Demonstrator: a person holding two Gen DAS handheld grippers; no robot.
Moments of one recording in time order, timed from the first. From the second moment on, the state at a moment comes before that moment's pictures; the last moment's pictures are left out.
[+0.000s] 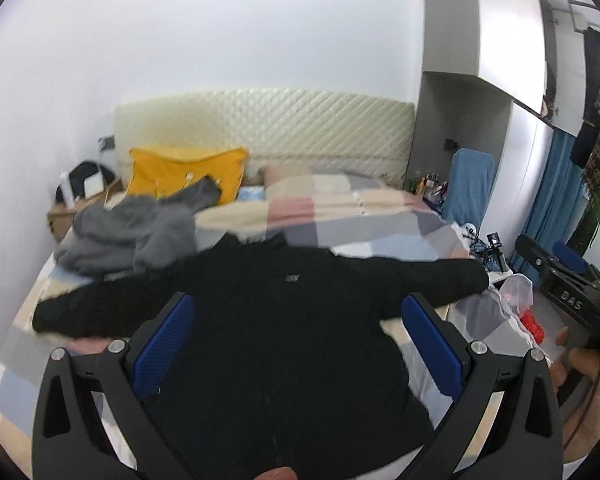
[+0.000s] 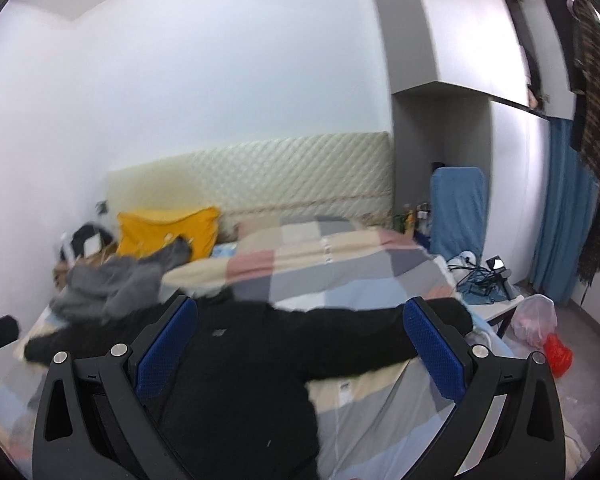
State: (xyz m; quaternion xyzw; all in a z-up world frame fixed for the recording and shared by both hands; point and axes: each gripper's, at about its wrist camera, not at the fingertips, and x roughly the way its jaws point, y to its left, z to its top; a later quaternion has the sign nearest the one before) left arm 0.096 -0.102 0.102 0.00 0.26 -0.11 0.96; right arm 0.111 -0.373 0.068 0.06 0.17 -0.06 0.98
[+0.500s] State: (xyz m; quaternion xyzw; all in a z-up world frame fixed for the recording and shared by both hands) left arm 0.174 -0.093 0.025 -0.03 0.28 -0.09 0.95; right arm 0.199 -0.448 0.009 0.01 0.16 -0.10 0.98
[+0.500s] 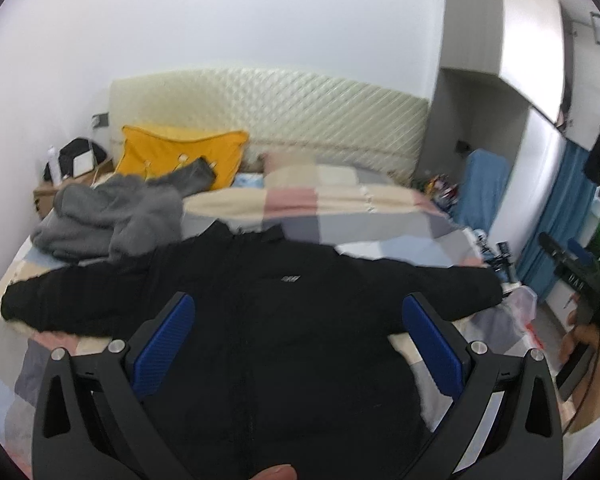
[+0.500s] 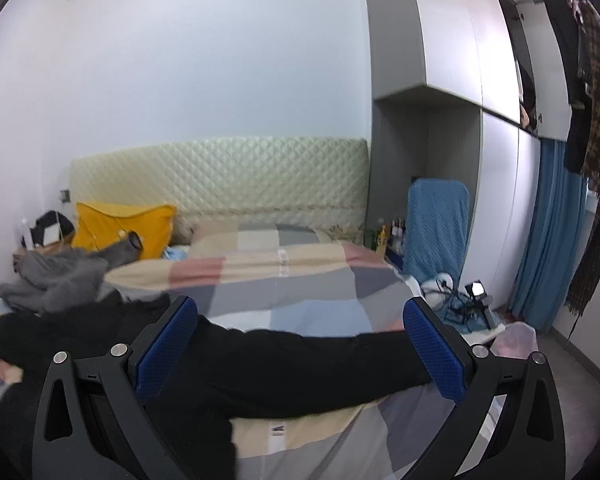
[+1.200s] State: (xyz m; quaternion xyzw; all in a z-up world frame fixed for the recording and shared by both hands) left arm 0.228 -0.051 -0.097 -0.03 0.33 0.00 0.94; right arm 0.306 -0.576 -0.174 -0.01 0.24 -0.21 0.95
